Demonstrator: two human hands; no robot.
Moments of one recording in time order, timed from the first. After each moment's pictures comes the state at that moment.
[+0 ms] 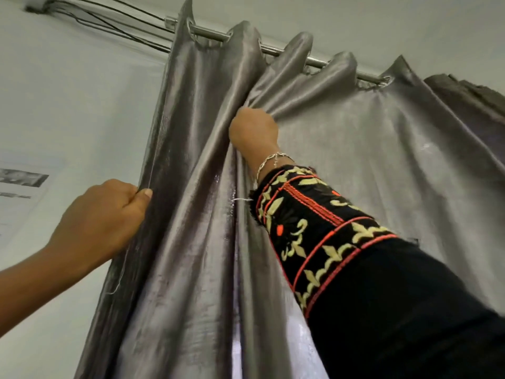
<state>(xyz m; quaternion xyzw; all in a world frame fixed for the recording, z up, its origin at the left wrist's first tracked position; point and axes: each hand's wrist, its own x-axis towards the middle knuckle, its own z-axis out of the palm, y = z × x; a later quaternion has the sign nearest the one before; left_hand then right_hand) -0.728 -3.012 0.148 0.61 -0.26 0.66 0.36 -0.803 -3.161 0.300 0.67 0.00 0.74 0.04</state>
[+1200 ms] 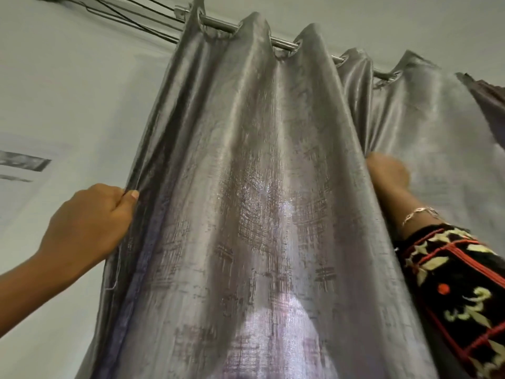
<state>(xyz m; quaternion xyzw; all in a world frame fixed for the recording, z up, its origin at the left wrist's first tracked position) -0.692 -3.010 0.138 0.61 -0.21 0.65 0.40 -0.842 -3.334 0.262 0.67 -0.19 0.72 -0.05</state>
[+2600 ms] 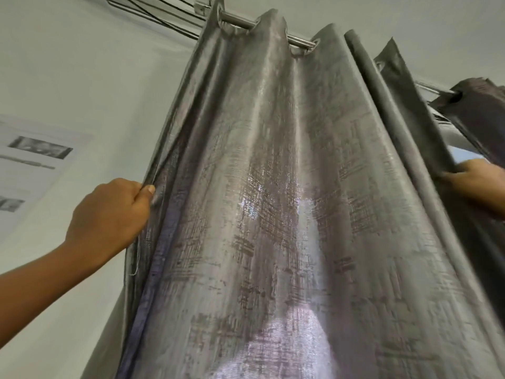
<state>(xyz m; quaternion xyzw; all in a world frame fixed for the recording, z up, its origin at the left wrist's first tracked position) -0.682 -3.011 0.133 0.59 -0.19 0.68 0.39 -0.905 -3.393 0.242 0.67 -0.24 0.70 -0.06</state>
